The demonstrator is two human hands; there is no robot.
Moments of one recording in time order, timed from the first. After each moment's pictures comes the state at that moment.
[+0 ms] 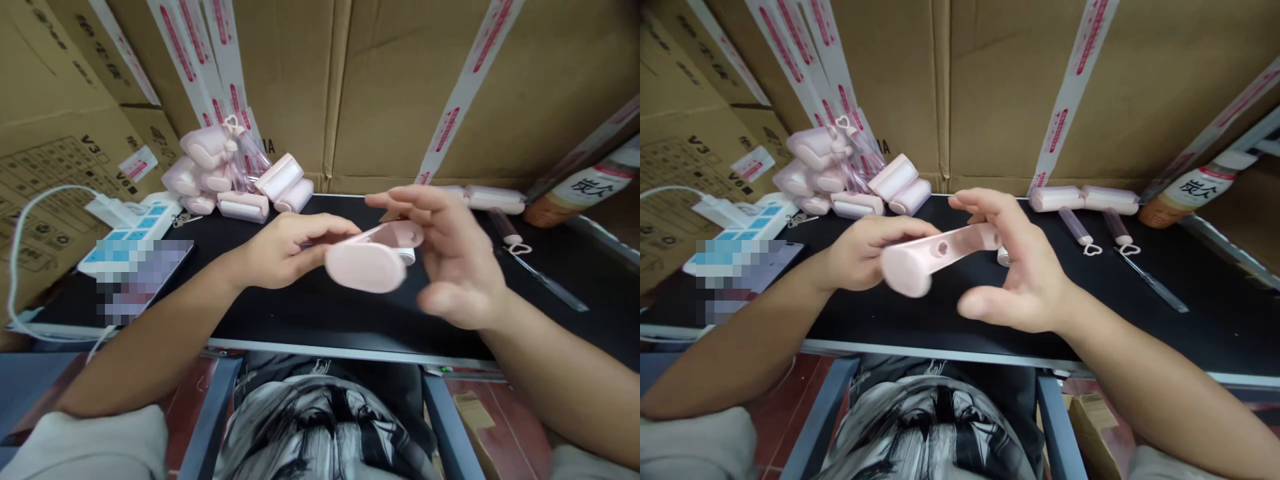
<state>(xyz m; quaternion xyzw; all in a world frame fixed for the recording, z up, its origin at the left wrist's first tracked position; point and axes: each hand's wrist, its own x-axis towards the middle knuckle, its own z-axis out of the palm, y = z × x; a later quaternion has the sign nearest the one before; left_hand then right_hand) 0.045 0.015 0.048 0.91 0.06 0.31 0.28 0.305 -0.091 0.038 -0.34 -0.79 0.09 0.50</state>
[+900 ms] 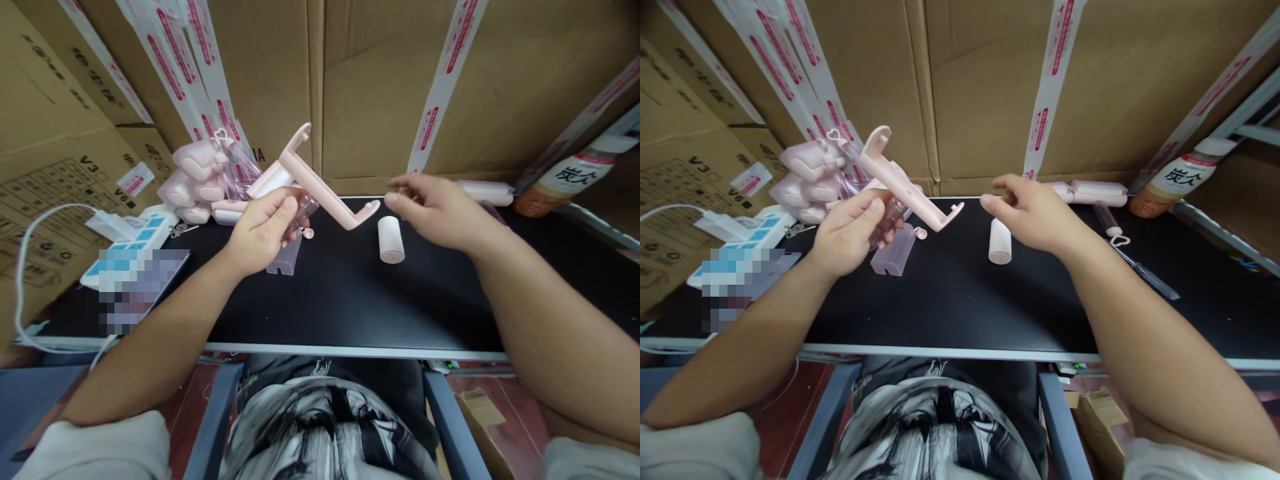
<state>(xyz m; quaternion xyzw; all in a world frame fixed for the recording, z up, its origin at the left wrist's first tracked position) 0.056 0.024 0.048 0.77 0.22 0.41 0.43 0.366 -0.044 0.046 -0.65 -0.67 0.10 0.36</state>
